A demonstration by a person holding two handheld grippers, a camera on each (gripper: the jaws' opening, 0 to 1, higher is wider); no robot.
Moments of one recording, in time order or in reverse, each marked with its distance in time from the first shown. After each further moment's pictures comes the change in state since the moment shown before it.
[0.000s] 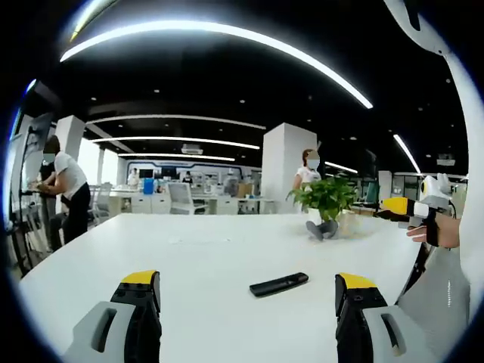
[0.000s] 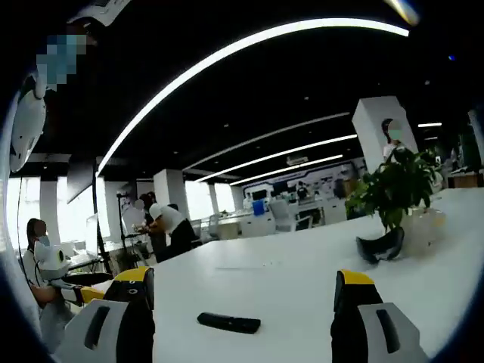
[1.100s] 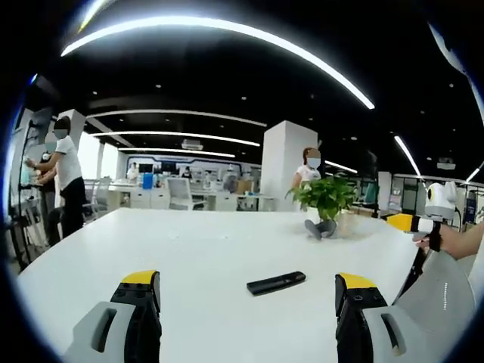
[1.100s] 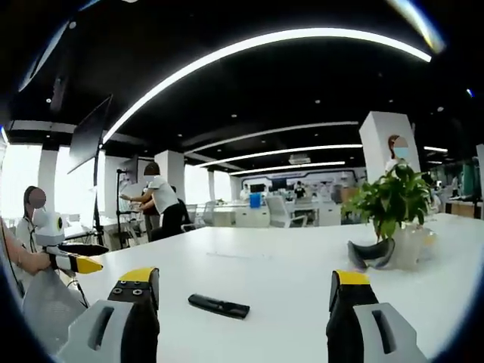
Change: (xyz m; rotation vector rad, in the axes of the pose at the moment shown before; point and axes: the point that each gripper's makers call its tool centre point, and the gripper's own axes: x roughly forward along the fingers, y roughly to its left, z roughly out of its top) left arm 0.000 -0.001 -0.002 -0.025 0.019 0.003; right arm -0.010 0.000 -0.015 -0.102 0.080 0.028
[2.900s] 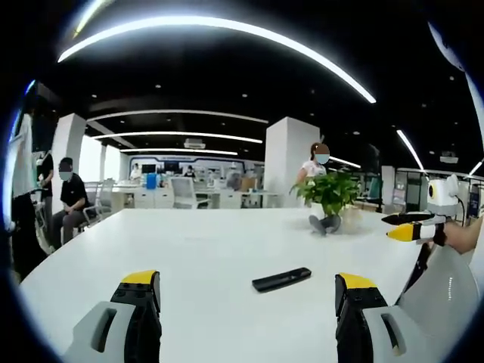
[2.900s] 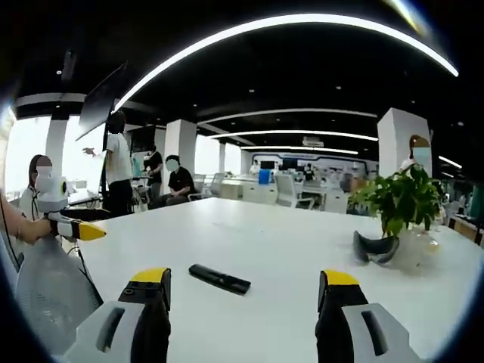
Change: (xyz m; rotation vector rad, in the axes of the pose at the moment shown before) left arm 0.000 0.002 -0.003 0.023 0.018 0.019; right arm 0.002 0.009 -0.028 -0.105 0.167 0.040
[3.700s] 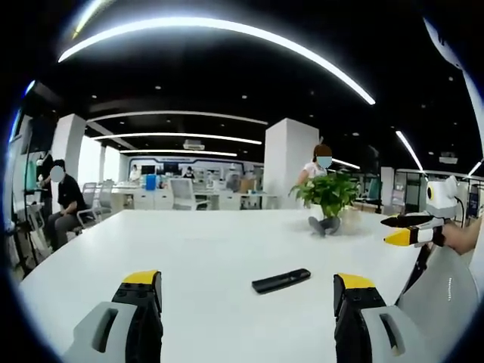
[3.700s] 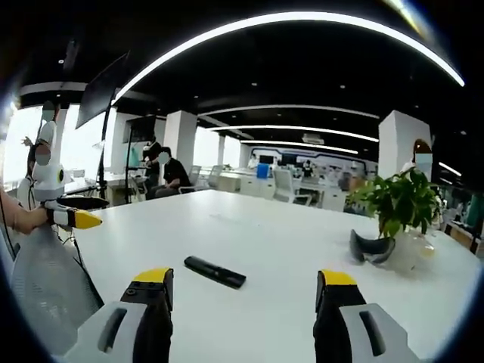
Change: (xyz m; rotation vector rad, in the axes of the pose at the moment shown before) left arm 0.000 0.002 0.001 -0.002 -0.007 -0.003; right arm 0.001 -0.002 -0.006 -0.033 0.041 -0.023
